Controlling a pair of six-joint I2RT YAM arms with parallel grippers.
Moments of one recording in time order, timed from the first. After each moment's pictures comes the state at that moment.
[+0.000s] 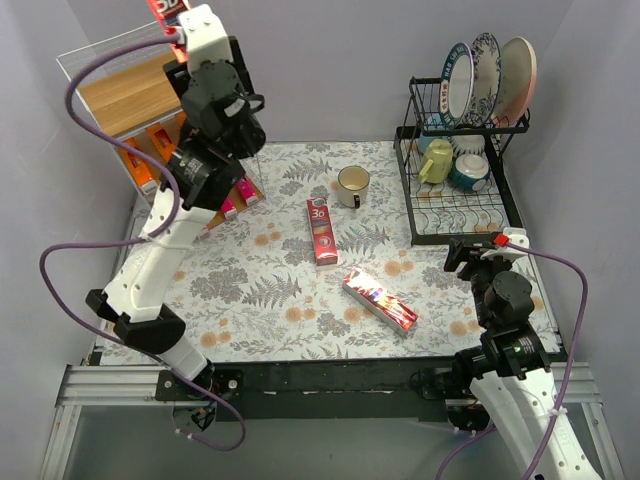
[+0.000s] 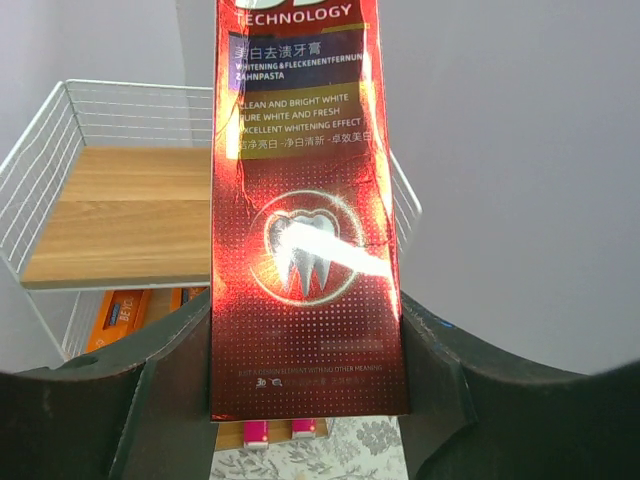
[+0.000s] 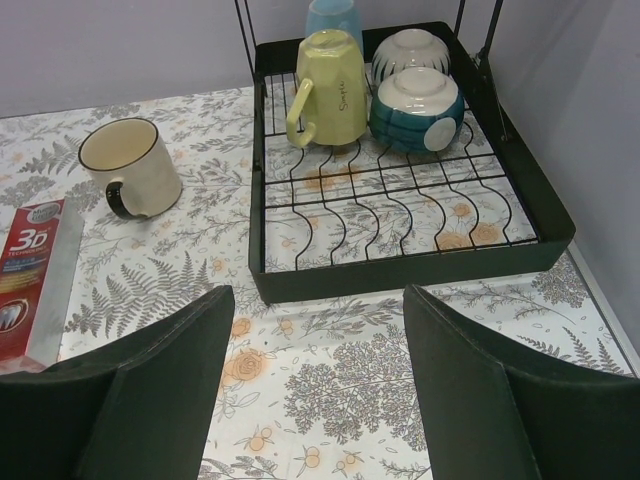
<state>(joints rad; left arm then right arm) -0.73 1.60 2.18 -0.32 -1.18 0.10 0.30 0.29 0.44 -0.21 0.32 0.11</state>
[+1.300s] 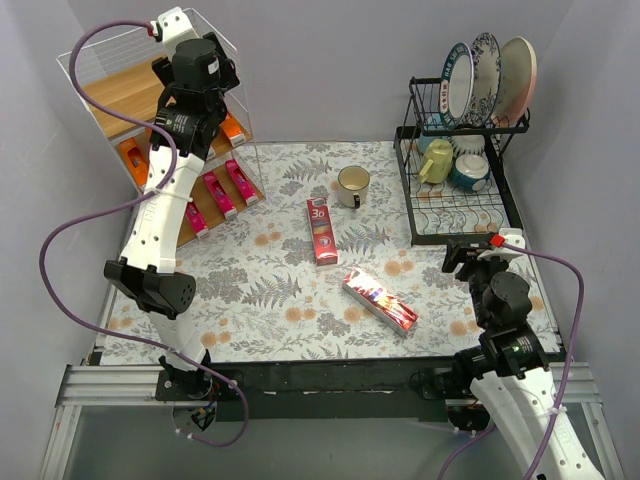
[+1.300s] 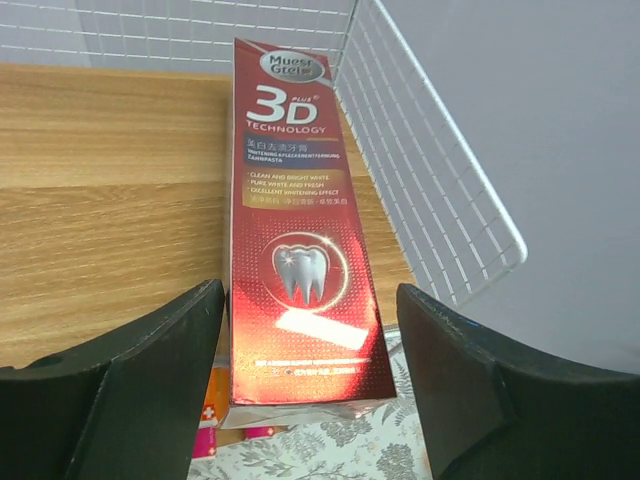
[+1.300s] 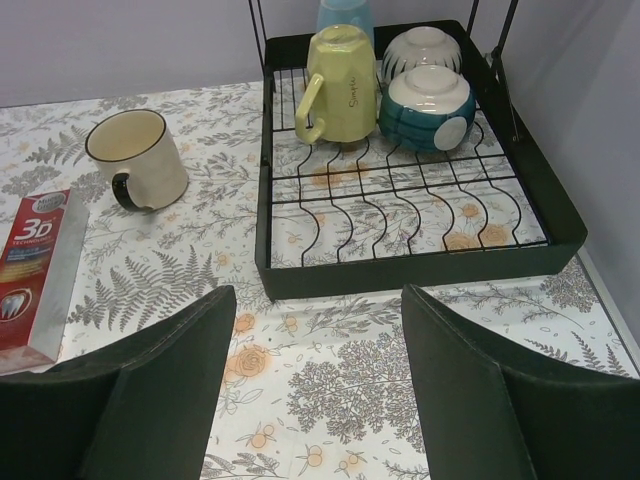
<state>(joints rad) -0.30 1.81 2.30 -0.61 -0.65 -0.33 0.32 0.29 0.43 -0.20 0.31 0.10</state>
